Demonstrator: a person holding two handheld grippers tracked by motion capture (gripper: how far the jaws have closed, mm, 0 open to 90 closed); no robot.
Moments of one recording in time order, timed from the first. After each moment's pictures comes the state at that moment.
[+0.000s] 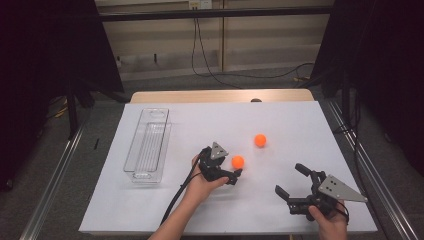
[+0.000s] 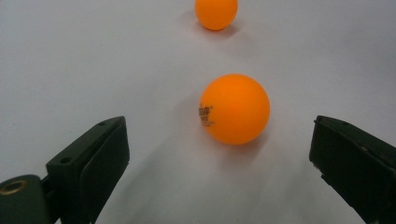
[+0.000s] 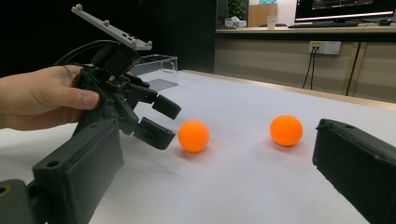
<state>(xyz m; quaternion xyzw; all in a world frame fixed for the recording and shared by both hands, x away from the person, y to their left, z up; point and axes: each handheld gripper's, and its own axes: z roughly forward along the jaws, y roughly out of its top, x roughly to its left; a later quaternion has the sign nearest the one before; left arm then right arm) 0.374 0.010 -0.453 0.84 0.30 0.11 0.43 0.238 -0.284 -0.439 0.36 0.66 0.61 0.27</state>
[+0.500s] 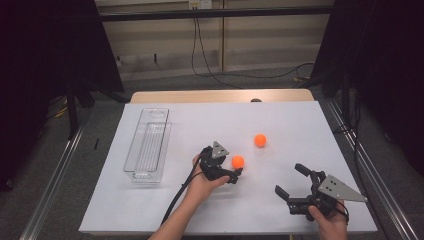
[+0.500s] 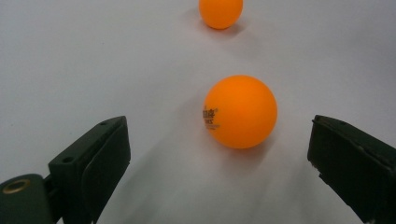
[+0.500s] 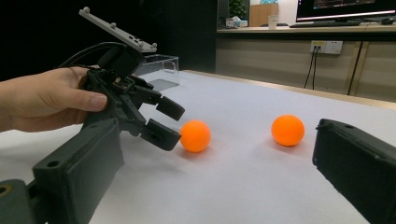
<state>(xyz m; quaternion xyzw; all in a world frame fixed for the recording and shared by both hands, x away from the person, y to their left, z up) 0.377 0.006 -0.455 0.84 0.31 0.11 0.43 0.238 -0.283 -0.439 0.36 0.66 0.61 0.27</state>
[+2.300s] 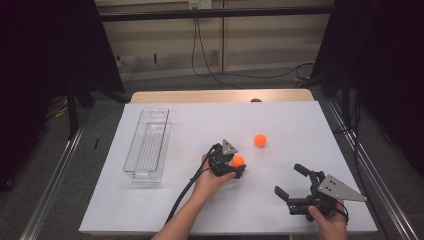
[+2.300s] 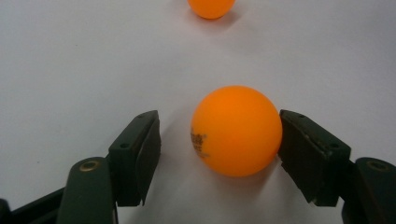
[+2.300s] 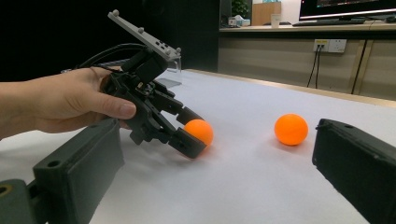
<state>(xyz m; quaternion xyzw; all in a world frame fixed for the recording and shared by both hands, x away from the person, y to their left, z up) 0.388 -0.018 -0.459 0.86 0.29 0.10 0.40 0.239 -0.283 -0.439 0.35 0.66 0.61 0.26</state>
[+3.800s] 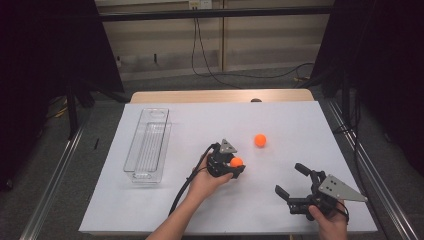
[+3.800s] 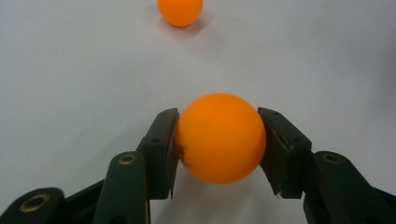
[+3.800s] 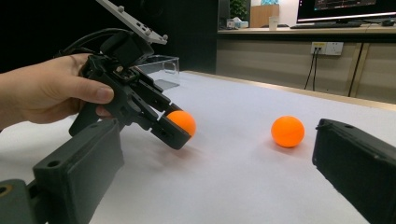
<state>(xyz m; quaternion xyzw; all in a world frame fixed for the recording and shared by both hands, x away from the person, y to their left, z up) 0.377 -0.008 -0.436 0.87 0.28 0.06 0.40 0.239 -0.284 -0.439 0.35 0.66 0.61 0.27</state>
